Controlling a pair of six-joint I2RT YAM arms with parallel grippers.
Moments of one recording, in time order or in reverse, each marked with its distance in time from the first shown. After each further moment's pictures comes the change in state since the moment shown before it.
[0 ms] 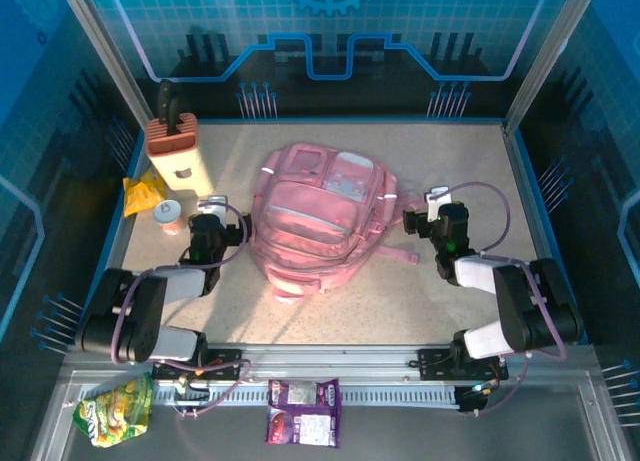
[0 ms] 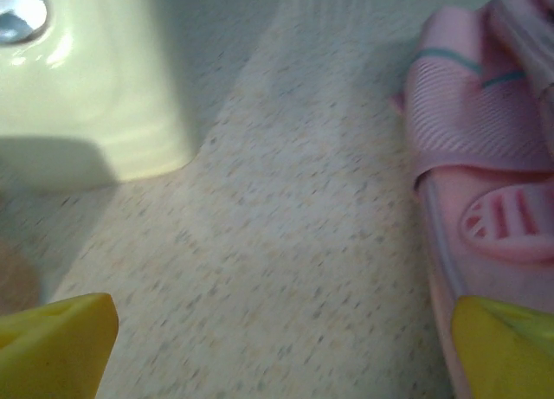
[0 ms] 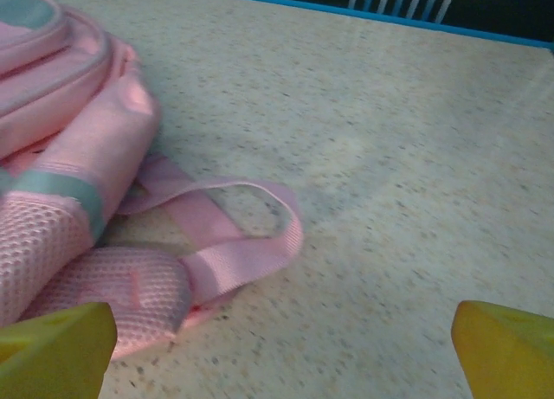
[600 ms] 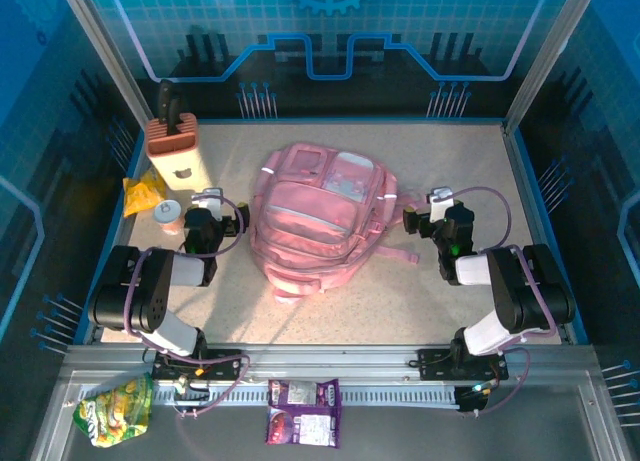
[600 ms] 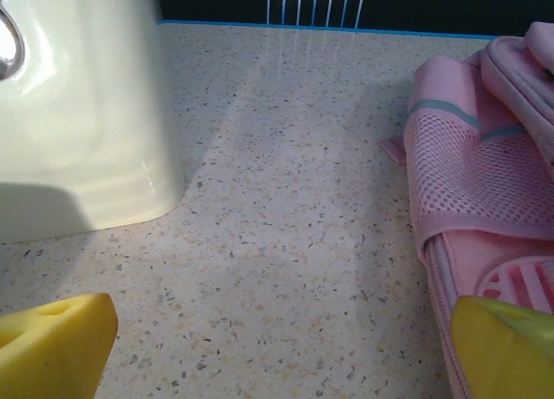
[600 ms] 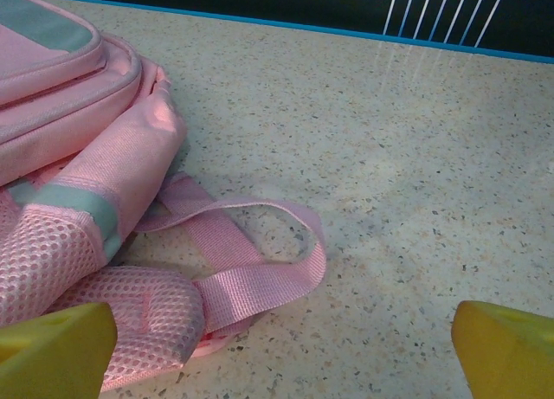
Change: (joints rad) left arm 0.090 0.129 0.044 0.144 0.116 -0.024; right arm -0.056 0.072 -0.012 0.122 -0.103 -0.003
